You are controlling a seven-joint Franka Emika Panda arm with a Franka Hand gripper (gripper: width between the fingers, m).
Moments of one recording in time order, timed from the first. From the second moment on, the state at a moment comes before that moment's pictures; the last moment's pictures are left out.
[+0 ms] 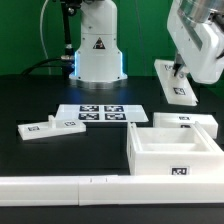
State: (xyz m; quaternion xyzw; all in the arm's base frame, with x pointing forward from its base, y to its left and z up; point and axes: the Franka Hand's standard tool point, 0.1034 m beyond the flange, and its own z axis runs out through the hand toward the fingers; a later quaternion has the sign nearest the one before) arm 0.448 0.135 0.111 0.73 -0.67 -0.04 0.12
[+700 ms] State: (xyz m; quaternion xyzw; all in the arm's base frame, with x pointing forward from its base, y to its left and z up) arm 0.446 0.123 0.092 0.76 -0.65 0.01 0.03
